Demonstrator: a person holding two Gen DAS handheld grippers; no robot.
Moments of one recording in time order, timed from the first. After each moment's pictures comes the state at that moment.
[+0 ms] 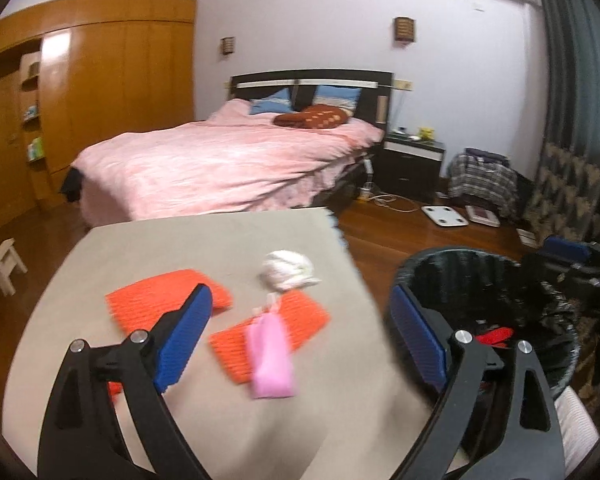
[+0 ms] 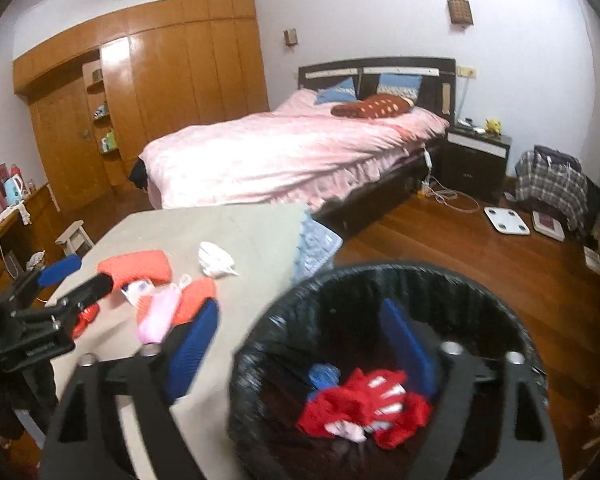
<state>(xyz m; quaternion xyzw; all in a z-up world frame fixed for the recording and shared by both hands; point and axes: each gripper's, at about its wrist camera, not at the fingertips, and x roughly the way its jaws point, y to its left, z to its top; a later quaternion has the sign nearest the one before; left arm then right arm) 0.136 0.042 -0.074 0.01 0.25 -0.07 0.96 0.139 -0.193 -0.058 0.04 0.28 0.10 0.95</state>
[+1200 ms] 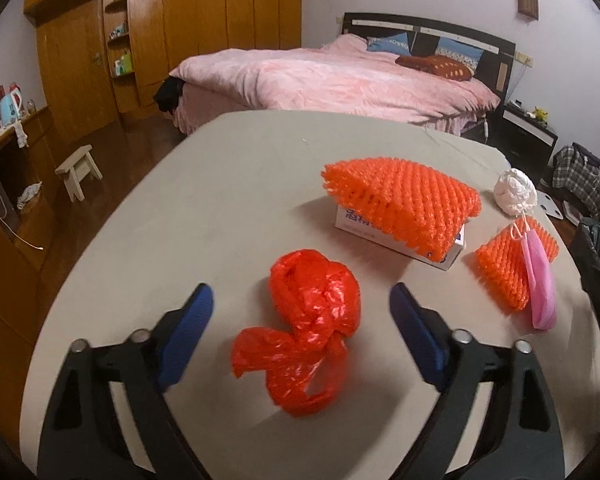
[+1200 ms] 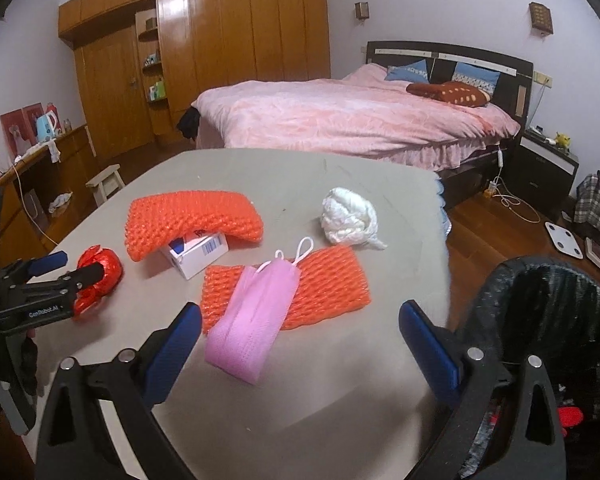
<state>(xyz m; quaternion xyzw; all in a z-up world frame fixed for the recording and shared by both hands) 0.157 0.227 -0.160 -0.04 0.37 0.09 0.92 0.193 -0.032 -0.152 -0.02 0.33 0.19 0.93</state>
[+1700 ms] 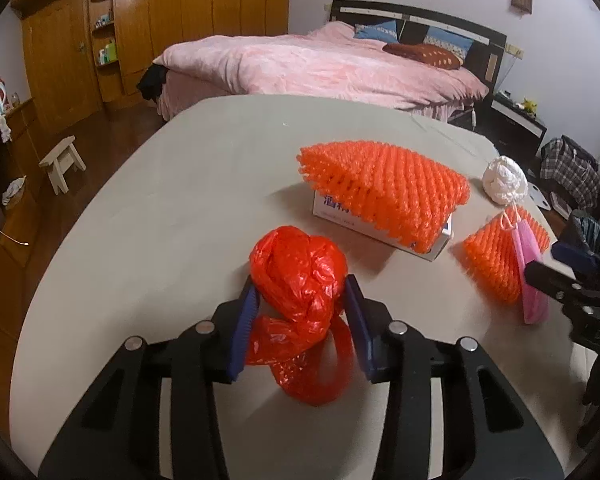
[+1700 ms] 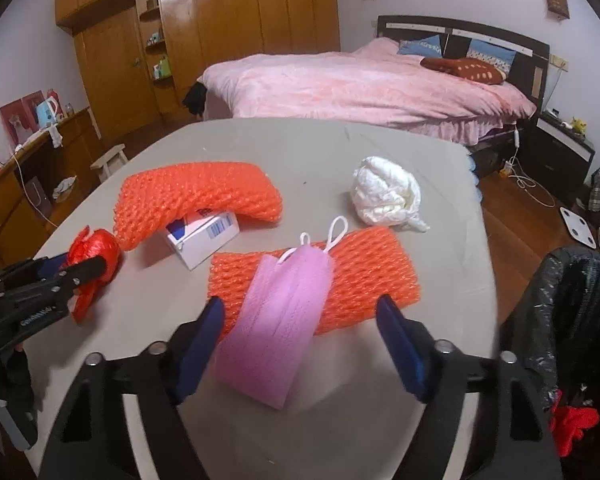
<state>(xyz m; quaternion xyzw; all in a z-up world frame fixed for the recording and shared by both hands) 0.160 0.220 -0.169 -0.05 0.38 0.07 0.92 0.216 -0.009 -0.175 -0.03 0.38 0.21 0.90</state>
